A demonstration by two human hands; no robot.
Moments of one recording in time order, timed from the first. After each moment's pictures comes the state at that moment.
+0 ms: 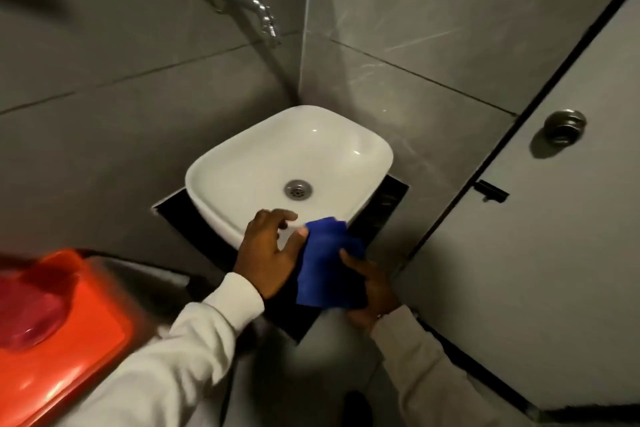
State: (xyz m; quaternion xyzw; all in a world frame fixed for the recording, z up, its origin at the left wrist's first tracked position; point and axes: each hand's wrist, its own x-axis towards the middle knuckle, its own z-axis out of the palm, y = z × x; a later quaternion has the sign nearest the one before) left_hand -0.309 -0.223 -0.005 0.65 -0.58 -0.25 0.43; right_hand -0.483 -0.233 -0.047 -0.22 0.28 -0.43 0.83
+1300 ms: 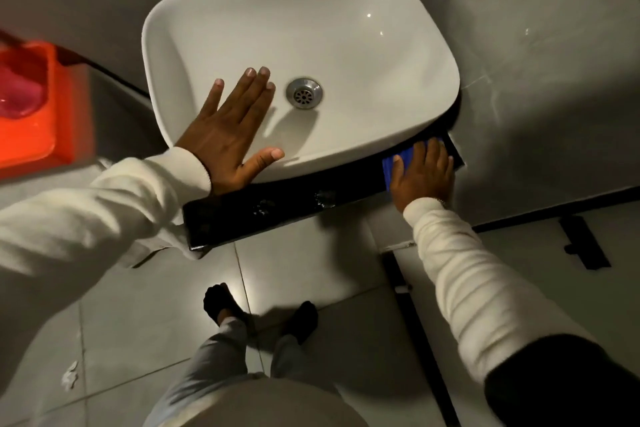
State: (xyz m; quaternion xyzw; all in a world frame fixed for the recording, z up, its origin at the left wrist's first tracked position) left_hand -0.368 -0.307 -0.047 0.77 -0.64 -0.04 0.06; right_hand -0.620 -0.521 -0.175 -0.84 0.53 -0.11 0.06
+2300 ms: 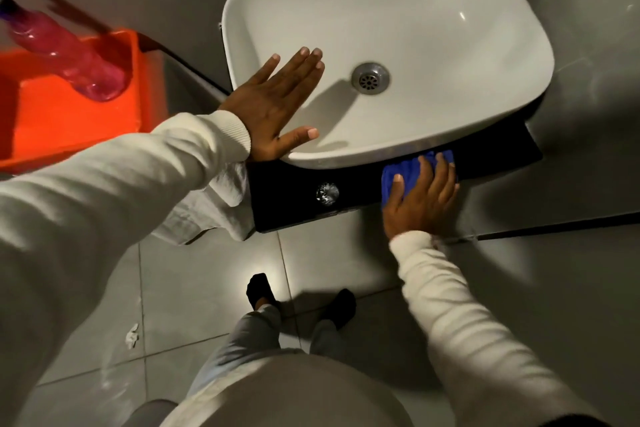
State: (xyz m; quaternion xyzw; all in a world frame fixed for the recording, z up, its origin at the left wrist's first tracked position) left_hand -0.312 -0.287 -0.049 0.72 -0.70 -0.02 0.00; right_hand -0.569 -0.390 -0.192 -0.81 0.53 -0.21 0.13
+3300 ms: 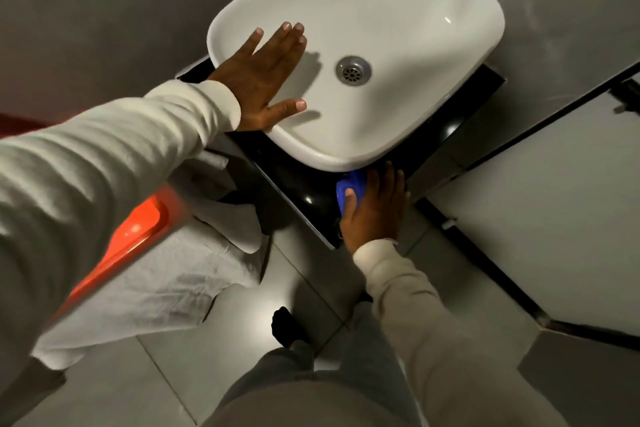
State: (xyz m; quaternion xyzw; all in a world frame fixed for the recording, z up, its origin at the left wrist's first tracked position) left_hand -0.185 -0.324 -0.049 0.55 -0.83 0.01 -0.01; right_hand -0.437 -0.232 -0.163 -0.70 0.68 -0.13 0.16
